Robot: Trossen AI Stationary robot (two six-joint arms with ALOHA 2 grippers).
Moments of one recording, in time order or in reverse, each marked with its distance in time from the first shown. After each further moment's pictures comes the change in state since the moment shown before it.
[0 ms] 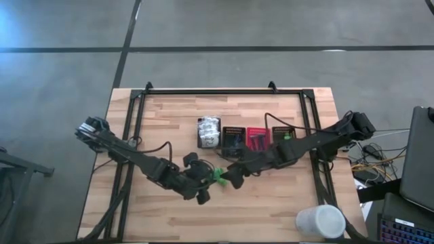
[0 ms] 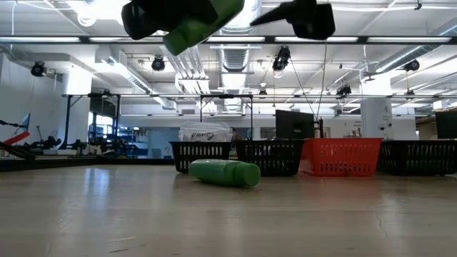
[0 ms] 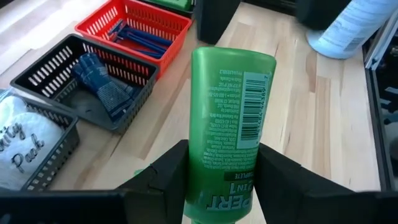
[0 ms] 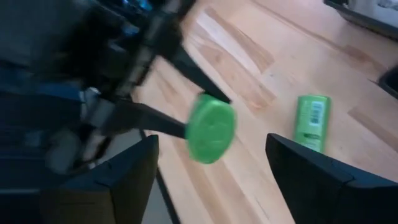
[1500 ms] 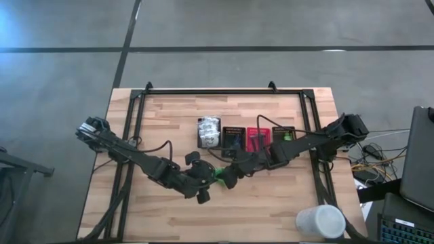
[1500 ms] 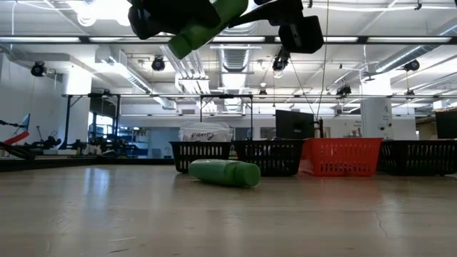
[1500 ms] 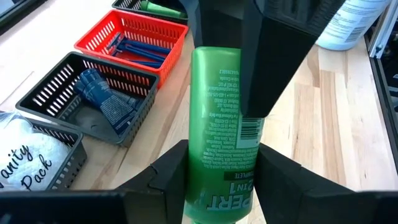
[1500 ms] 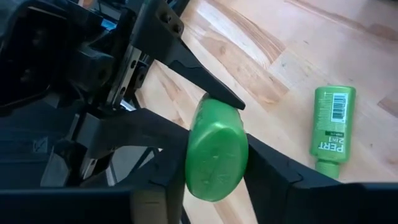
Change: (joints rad) left arm 0.011 0.004 -0.016 0.044 0.000 0.112; right arm -0.021 0.079 0.000 0.086 -0.064 0.058
